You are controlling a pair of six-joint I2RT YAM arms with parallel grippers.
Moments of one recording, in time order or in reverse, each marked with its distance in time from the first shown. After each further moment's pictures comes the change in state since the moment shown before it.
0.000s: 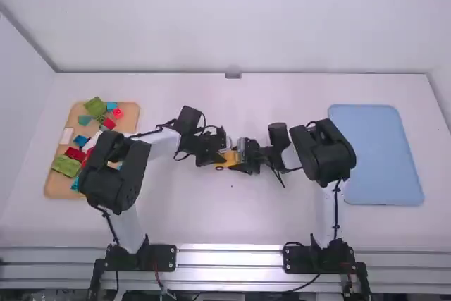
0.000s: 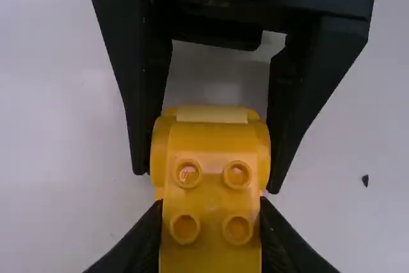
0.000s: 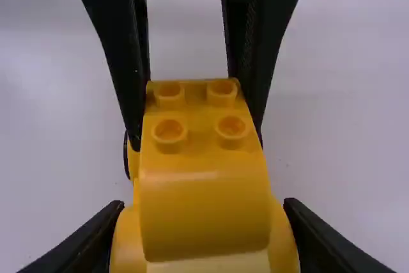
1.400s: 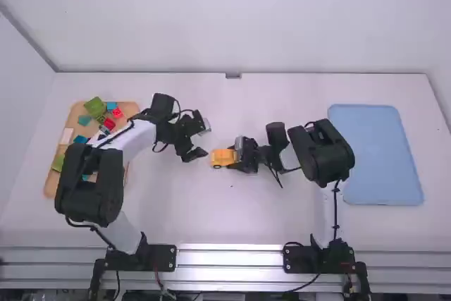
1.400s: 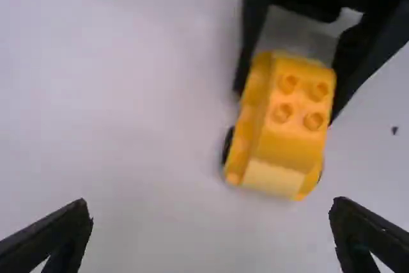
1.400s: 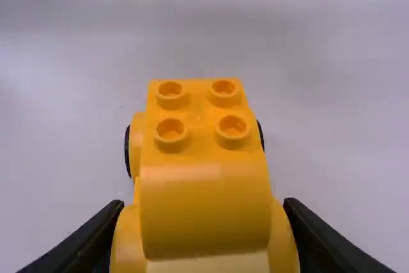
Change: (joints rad) left arm 0.203 -0.147 0.043 -0.166 -0.076 -0.058; right arm 0.008 0.000 0.001 0.052 0.020 0.061
